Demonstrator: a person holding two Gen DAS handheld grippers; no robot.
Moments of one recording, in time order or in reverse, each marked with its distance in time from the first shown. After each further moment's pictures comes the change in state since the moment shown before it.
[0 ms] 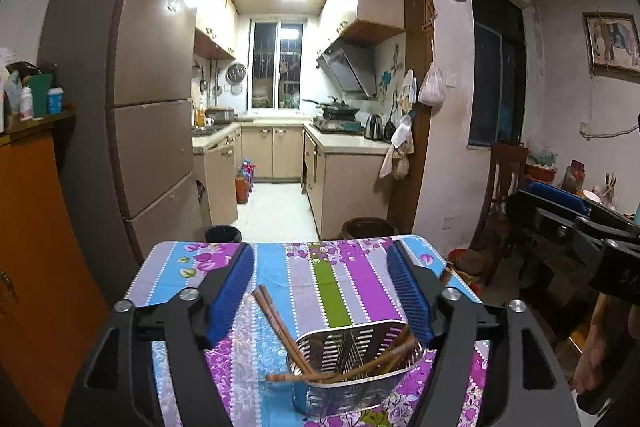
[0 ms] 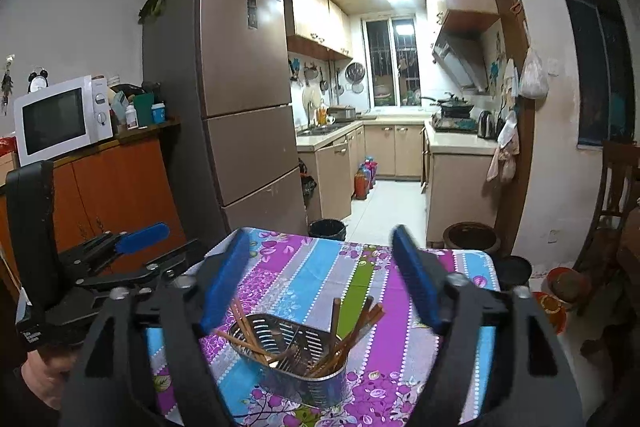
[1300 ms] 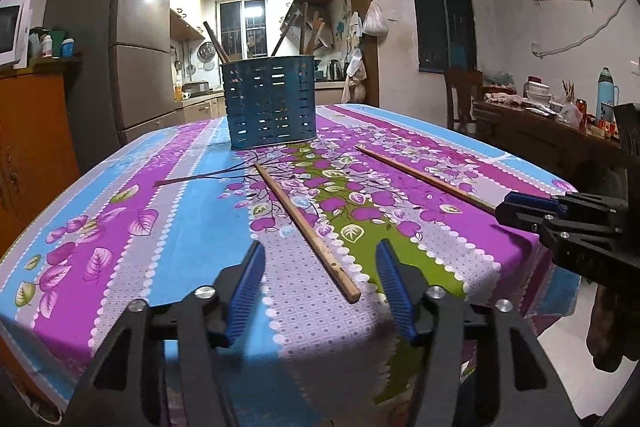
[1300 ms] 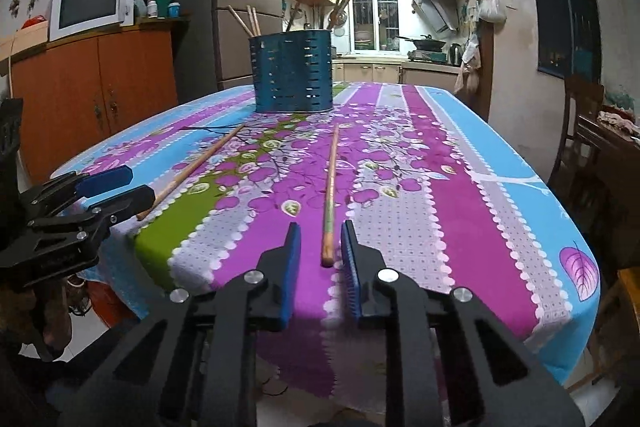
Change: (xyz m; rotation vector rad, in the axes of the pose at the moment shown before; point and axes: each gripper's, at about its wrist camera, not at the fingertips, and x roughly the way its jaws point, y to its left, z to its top) left arm -0.163 -0.089 -0.350 0.127 0.098 -0.065; right arm -0.164 0.012 -0.366 -0.014 0.170 -0.082
